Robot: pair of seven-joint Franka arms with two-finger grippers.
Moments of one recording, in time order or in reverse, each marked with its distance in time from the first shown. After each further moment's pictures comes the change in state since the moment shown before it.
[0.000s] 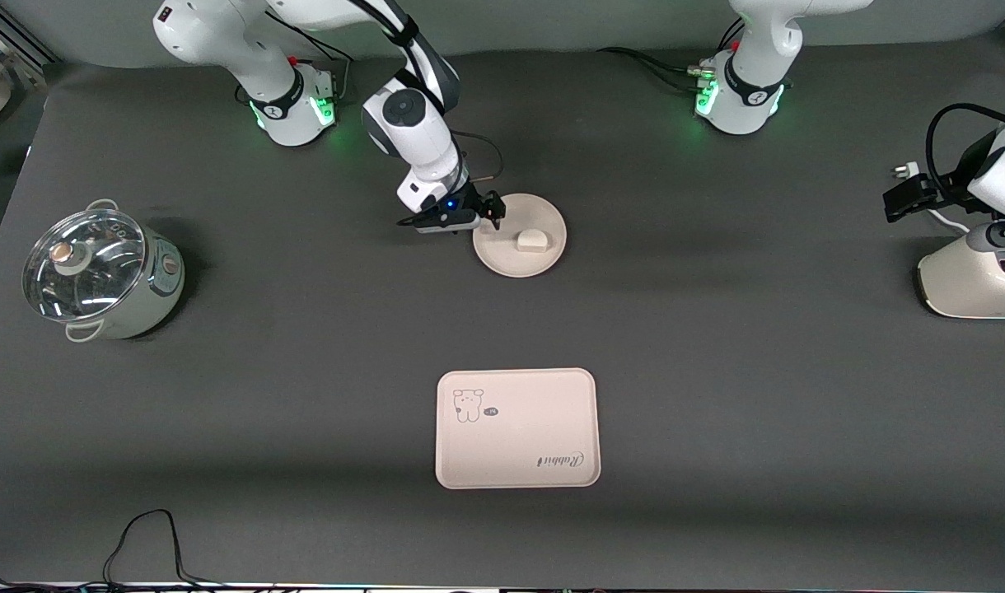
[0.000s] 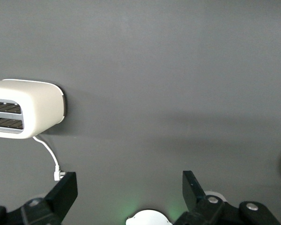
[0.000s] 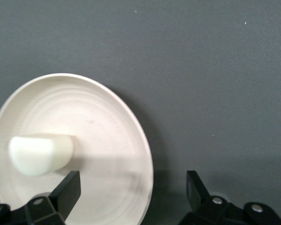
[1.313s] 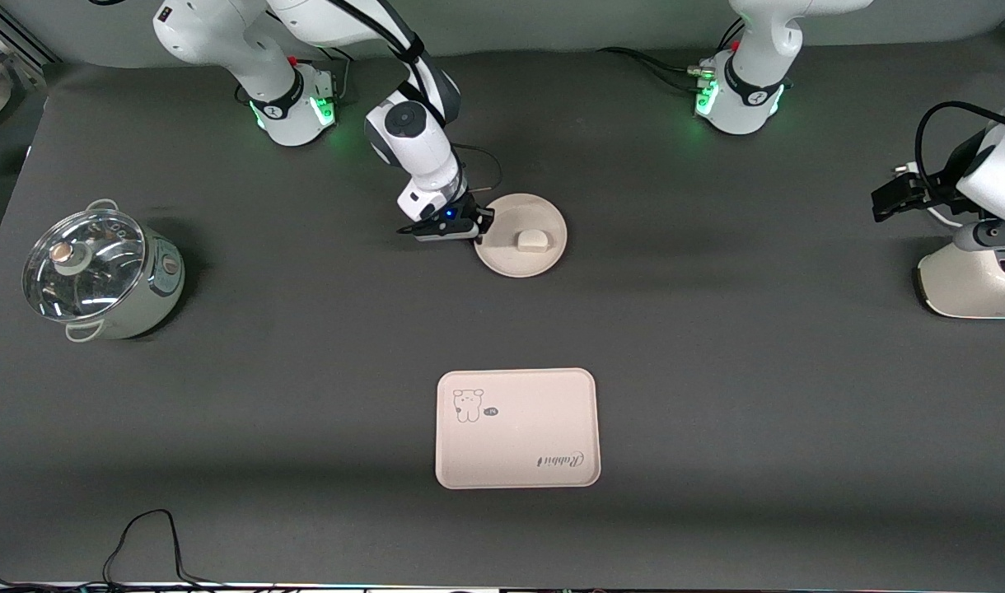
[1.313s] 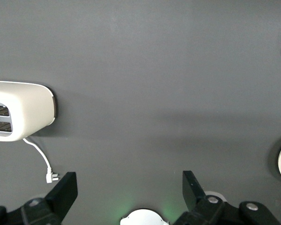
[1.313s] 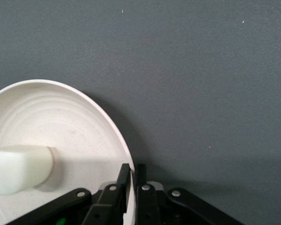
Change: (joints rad) left arm -0.003 0.000 -0.016 0.001 -0.022 0.000 0.000; right arm 0.000 0.046 -0.006 0.002 0.000 0.055 0.003
